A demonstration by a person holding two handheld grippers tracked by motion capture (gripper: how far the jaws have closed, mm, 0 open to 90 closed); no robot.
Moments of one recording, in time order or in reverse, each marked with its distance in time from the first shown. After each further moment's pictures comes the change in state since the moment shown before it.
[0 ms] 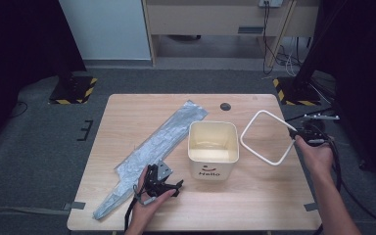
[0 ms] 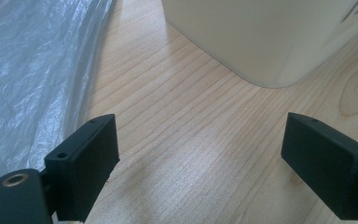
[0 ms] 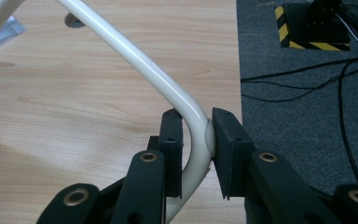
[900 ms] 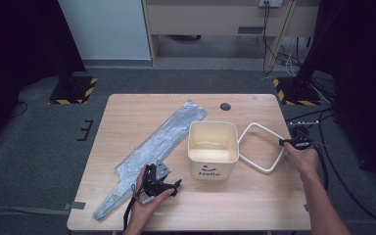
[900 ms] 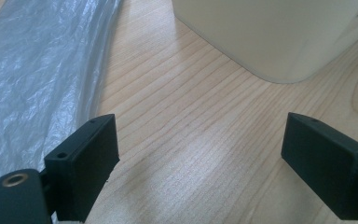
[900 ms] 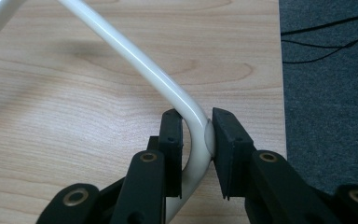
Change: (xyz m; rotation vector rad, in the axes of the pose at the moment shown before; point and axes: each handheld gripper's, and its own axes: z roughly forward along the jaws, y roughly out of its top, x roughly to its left) left arm 0.005 -0.002 -0.002 0.008 0.012 -0.007; right arm -0.001 -0.026 0.065 0.171 0.026 0.011
